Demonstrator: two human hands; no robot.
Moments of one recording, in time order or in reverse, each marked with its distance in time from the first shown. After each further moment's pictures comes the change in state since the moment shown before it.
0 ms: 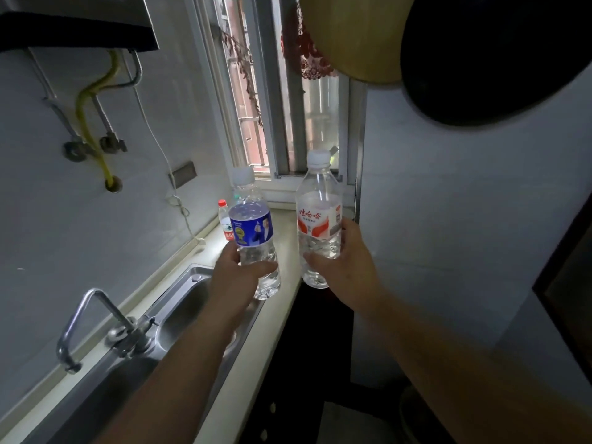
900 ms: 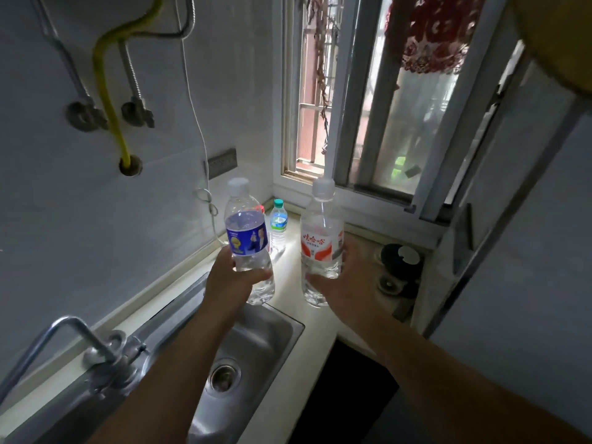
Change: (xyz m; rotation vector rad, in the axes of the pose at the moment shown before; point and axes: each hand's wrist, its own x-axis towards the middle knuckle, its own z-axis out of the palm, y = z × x) left_hand 0.251 -0.084 -0.053 0.160 0.207 -0.053; right_hand 0.231 0.091 0.145 -0.122 -0.154 -0.024
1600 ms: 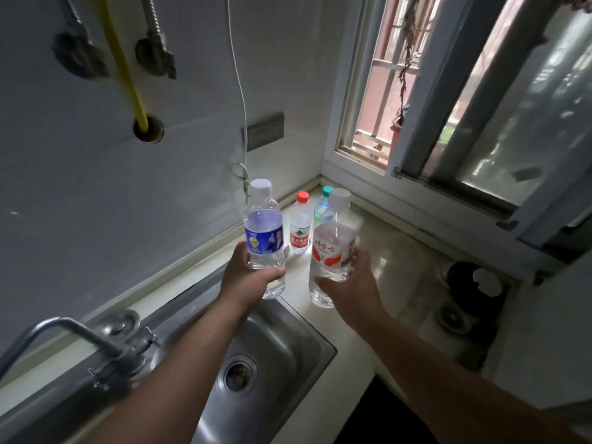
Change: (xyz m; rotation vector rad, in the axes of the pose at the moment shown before) left_hand 0.125 -0.082 0.010 -0.025 0.130 -0.214; right_hand 0.123 0.075 0.091 0.007 -0.250 0.169
